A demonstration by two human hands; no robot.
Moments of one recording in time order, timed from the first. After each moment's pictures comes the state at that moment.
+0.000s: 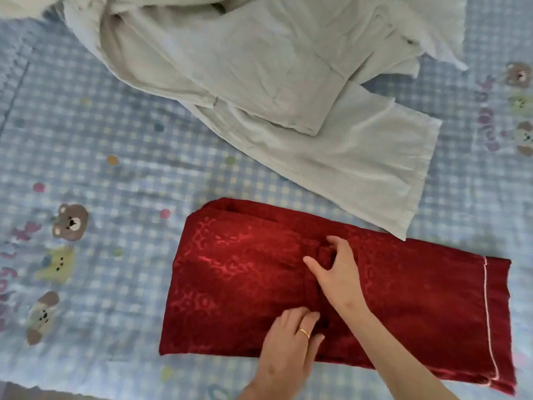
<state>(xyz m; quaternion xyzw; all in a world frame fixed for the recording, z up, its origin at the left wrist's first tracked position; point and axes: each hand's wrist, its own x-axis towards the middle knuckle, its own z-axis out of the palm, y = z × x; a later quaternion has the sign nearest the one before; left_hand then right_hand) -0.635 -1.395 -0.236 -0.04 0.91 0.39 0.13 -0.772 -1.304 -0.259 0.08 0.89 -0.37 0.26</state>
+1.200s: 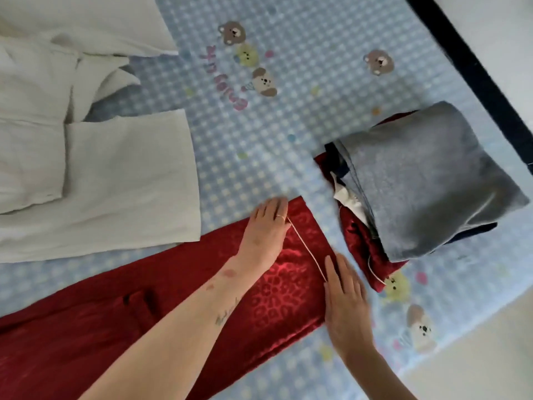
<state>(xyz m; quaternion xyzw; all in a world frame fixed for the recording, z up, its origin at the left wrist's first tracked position) -0.867 -1.119 -0.269 0.27 0.93 0.14 0.20 -0.692 -0.988 -0.270 0.17 0.97 -0.14 0.07</state>
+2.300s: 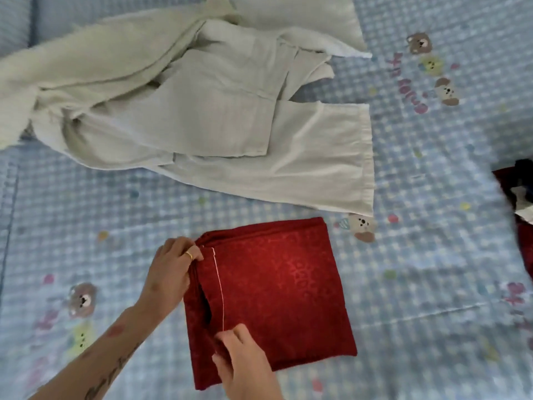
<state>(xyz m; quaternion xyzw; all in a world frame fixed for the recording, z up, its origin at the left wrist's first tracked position) -0.744 -1.603 -0.203 0.02 0.98 0.15 0.12 -0.640 -1.413 -0.183 -0.08 0.81 -0.43 0.38</state>
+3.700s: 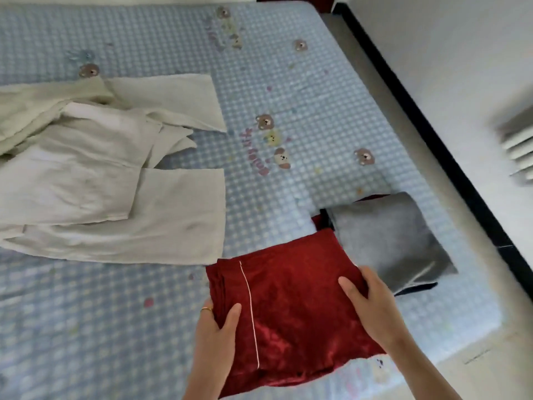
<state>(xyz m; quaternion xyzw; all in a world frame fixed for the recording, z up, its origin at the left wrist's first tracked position) -0.752 -1.212 -0.113 -0.30 0.72 0.61 0.14 -0.768 -0.951 -0.071 0.20 0.90 -0.38 0.10</state>
